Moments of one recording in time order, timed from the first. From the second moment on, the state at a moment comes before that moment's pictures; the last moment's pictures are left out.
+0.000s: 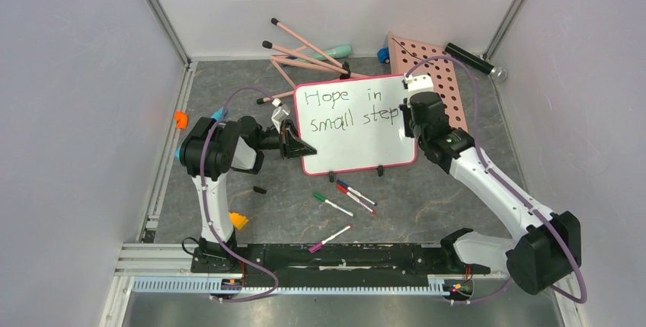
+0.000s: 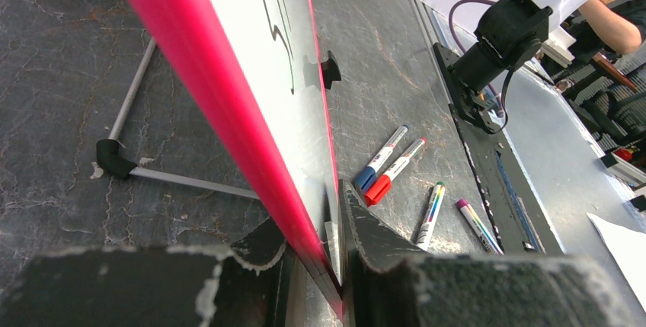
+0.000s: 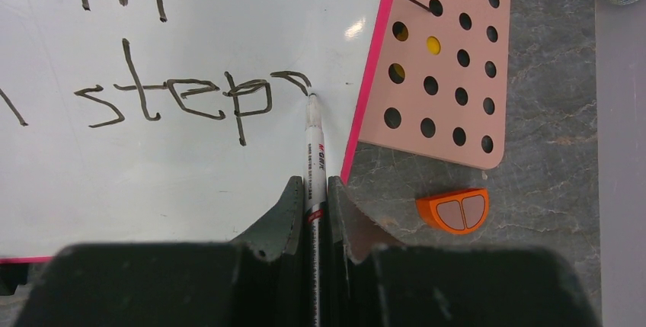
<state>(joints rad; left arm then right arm) -0.19 2.09 0.71 1.47 1.37 -0.57 0.44 1.19 0.95 -0.33 0.38 0.04</state>
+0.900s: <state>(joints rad) -0.19 2.09 0.71 1.47 1.37 -0.57 0.44 1.23 0.99 -0.30 0.31 0.04</state>
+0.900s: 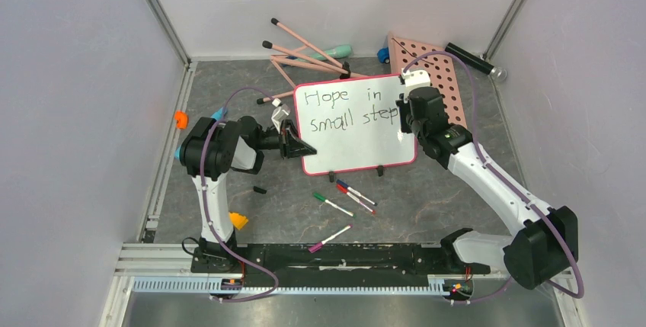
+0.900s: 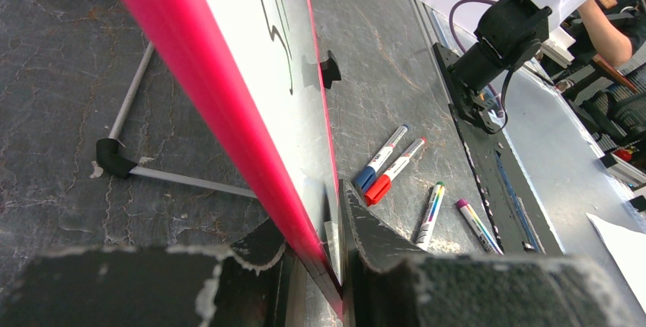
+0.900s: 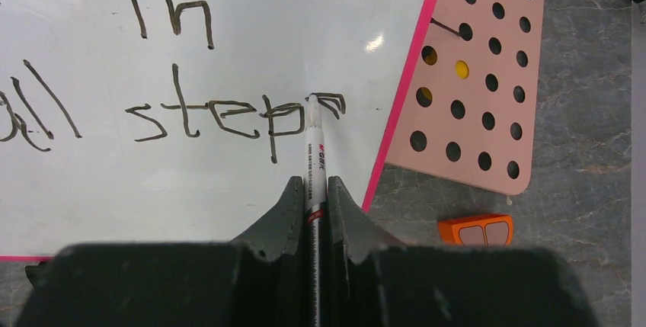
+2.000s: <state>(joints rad) -0.19 2.09 0.71 1.47 1.37 -0.57 0.44 1.18 0.91 -0.33 0.35 0.04</state>
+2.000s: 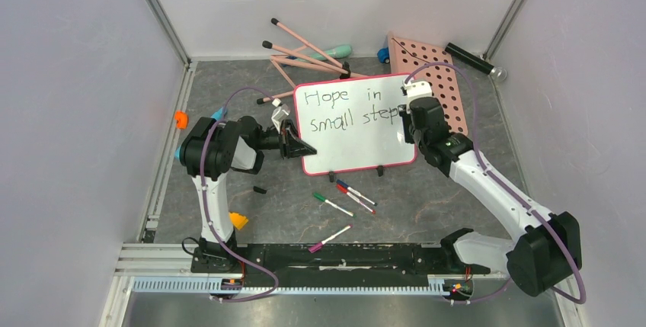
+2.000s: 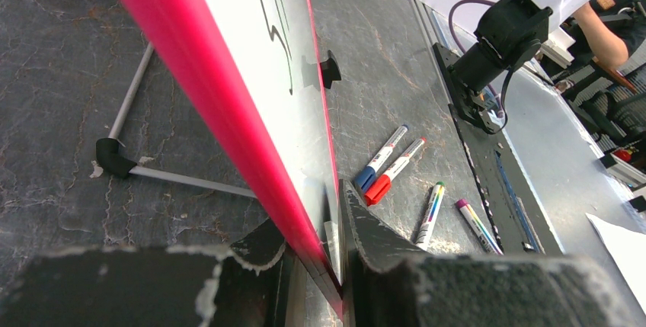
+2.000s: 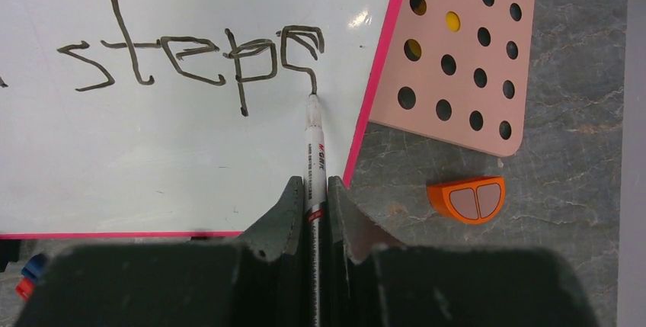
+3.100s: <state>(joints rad) -0.20 2.09 0.71 1.47 1.37 -0.57 0.40 1.15 0.87 -0.32 0.33 0.05</state>
